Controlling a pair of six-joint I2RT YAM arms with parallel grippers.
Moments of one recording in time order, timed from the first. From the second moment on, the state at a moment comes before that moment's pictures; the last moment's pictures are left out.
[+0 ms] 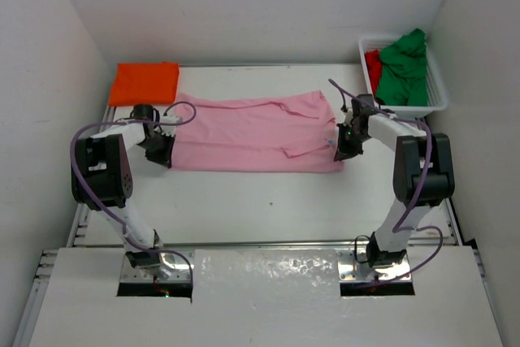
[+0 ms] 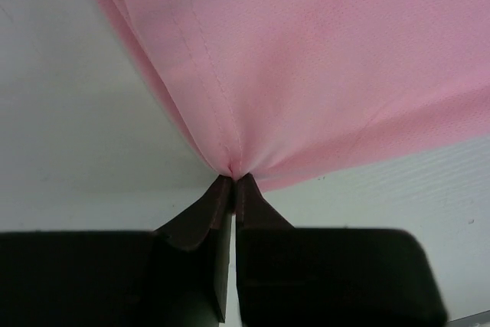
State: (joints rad) left arm 0.15 1.77 1.05 -0.61 0.23 0.41; right arm 0.04 1.80 1.09 -0.57 -0.23 0.15
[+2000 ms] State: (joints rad) left arm 0.21 1.66 0.93 -0.76 0.34 0.49; right arm 0.00 1.50 0.64 -0.44 -0.24 0.33
